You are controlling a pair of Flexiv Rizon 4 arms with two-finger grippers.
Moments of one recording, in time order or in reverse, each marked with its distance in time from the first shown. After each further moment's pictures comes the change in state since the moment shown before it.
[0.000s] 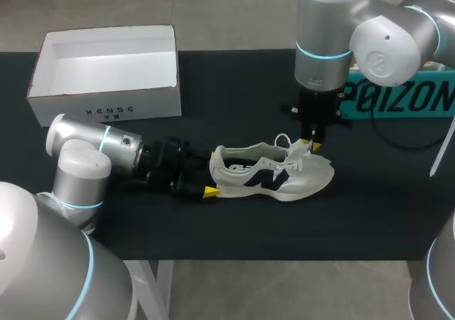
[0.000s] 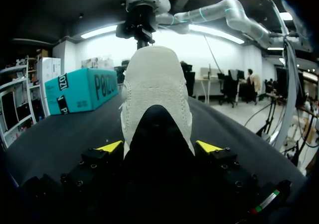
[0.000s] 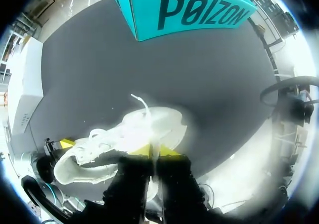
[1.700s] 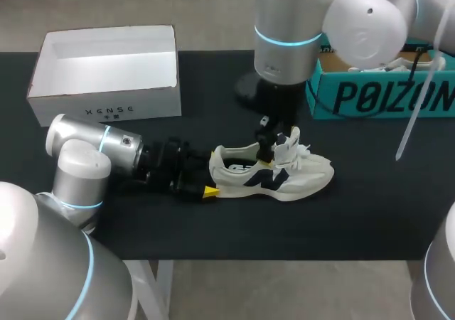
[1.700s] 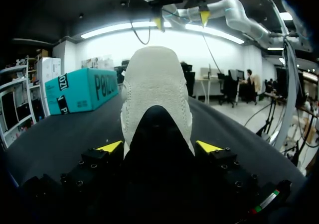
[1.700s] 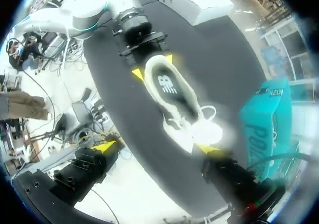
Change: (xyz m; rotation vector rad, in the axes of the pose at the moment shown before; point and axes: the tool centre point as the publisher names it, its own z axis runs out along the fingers) left arm 0.000 0.000 0.000 0.000 0.000 0.000; right arm 0.034 -0.100 -0.087 -0.015 0.036 -1.456
